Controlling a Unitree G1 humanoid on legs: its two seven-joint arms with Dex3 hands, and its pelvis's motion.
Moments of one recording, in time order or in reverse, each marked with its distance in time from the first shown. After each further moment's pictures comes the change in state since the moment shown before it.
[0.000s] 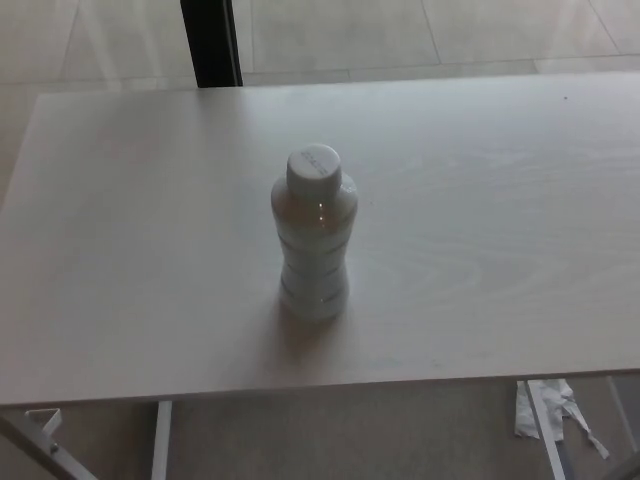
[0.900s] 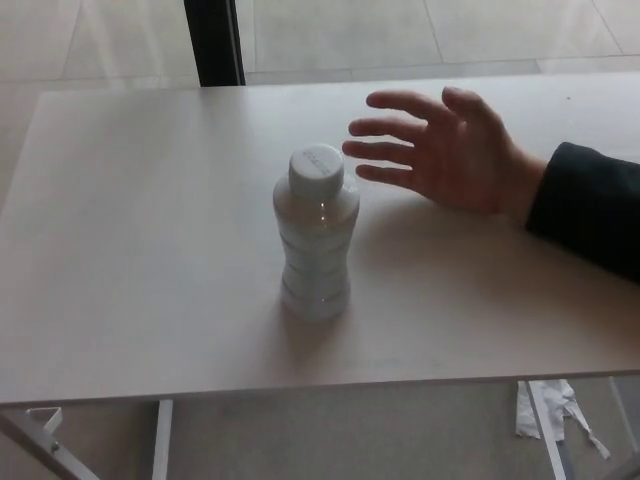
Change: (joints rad) left_arm -0.165 0.079 -0.221 -0.508 -0.064 0.041 -0.073; right_arm 0.000 0.014 -0.074 -0.052 0.129 -0.017 0.048
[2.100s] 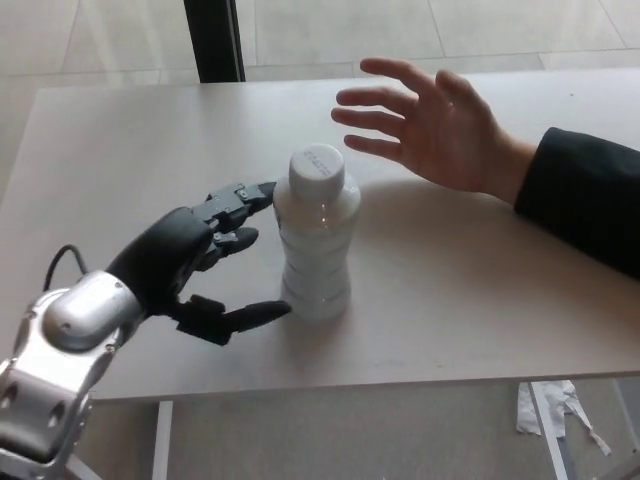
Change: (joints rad) left_arm -0.450 -0.183 -0.648 -0.160 0.177 0.245 -0.067; right_arm -0.008 -0.013 0.026 -0.056 0.001 0.017 -0.002
